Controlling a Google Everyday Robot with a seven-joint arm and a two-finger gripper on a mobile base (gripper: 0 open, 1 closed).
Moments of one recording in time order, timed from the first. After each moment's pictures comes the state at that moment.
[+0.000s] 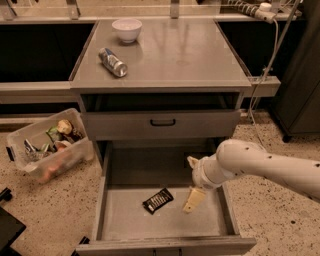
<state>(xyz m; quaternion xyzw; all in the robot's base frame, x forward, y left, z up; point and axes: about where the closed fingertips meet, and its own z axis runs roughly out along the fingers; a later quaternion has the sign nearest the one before) 0.520 -0.105 0.563 -0.62 0.74 0.10 0.24</state>
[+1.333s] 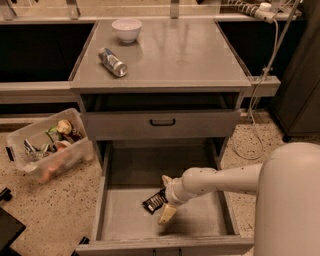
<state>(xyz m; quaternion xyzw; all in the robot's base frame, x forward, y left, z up) 0.550 -0.017 0.394 -0.65 0.70 0.13 0.25</state>
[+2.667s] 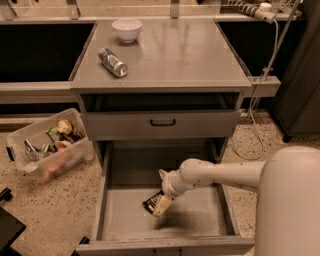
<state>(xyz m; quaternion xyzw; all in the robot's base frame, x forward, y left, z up) 0.576 -0.002 0.405 -0.63 0.71 0.15 0.27</state>
